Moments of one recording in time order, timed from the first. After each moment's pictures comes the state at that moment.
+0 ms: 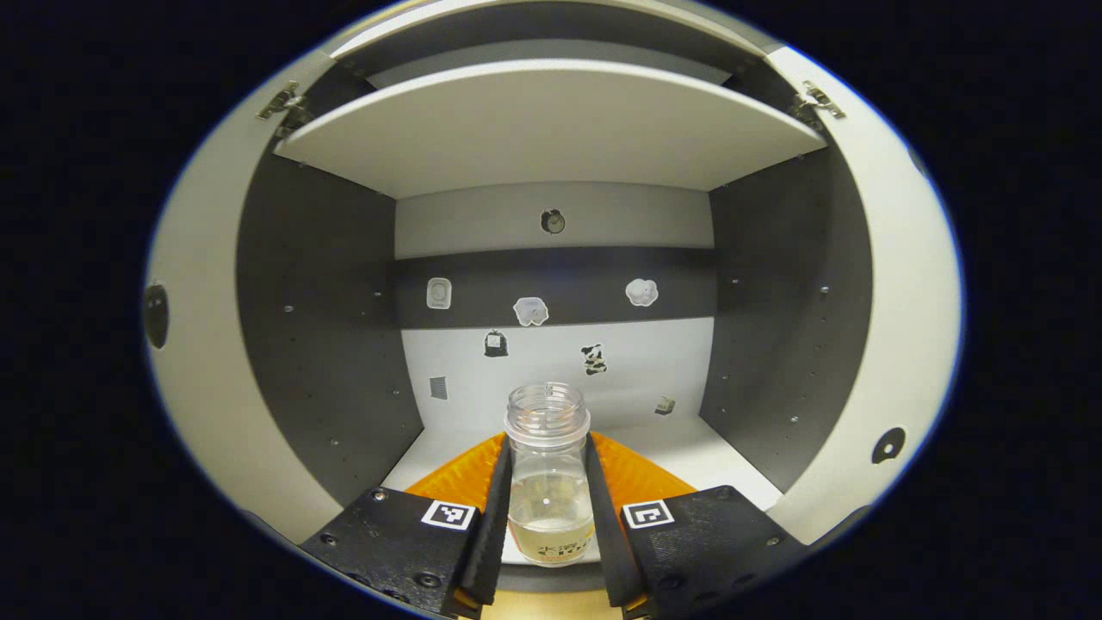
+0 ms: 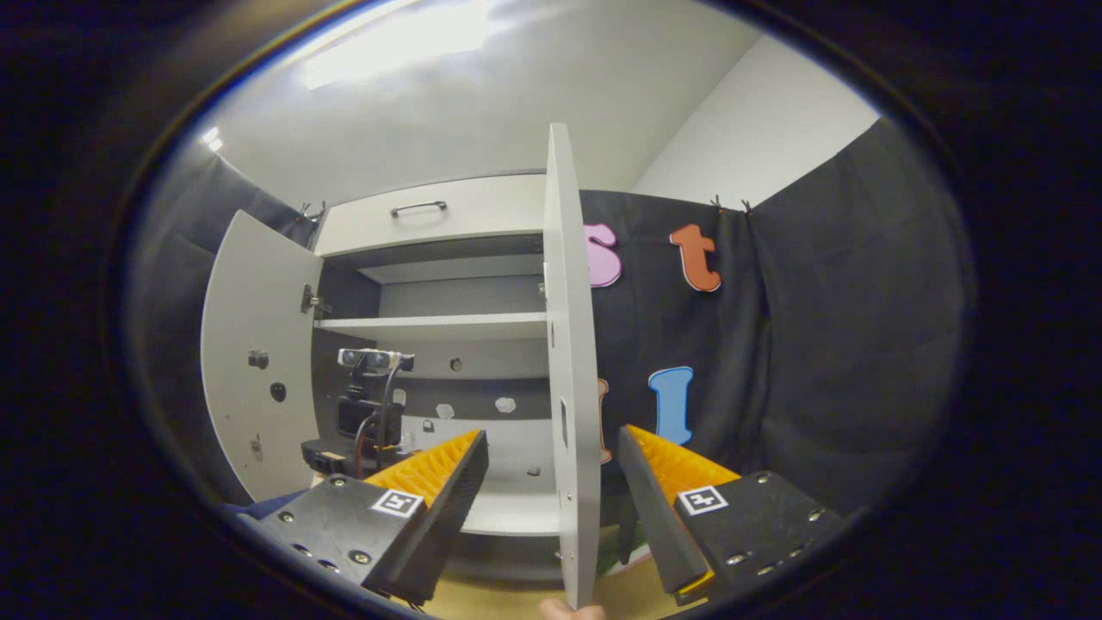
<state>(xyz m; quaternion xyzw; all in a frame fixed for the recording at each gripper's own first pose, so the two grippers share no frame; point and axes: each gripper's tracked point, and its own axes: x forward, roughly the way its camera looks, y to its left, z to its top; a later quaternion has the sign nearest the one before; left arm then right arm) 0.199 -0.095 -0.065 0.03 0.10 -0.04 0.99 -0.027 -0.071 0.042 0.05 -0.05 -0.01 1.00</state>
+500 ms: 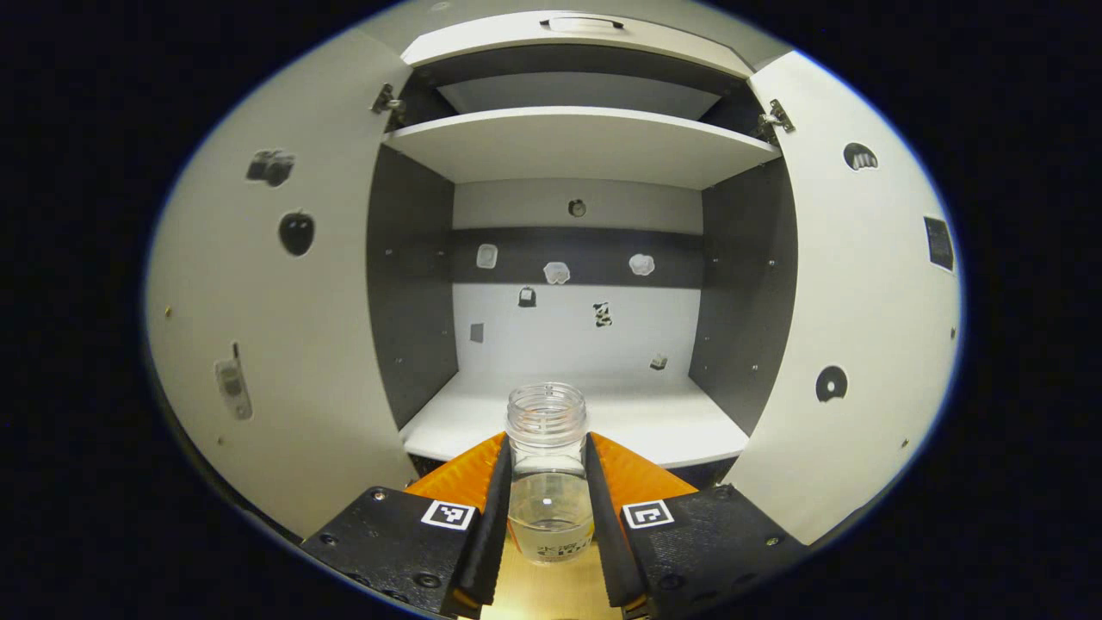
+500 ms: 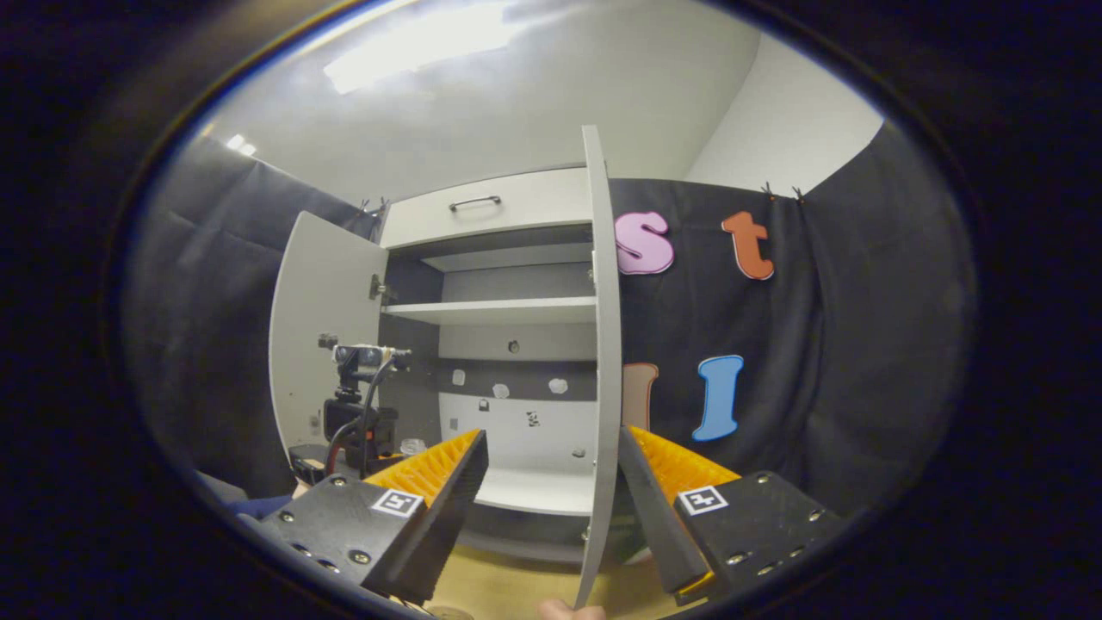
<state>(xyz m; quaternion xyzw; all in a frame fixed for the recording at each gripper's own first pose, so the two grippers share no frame) 0.069 -0.072 -0.109 0.00 0.13 0.00 0.99 -0.064 -0.060 0.025 0.04 -0.02 0.10 0.99</state>
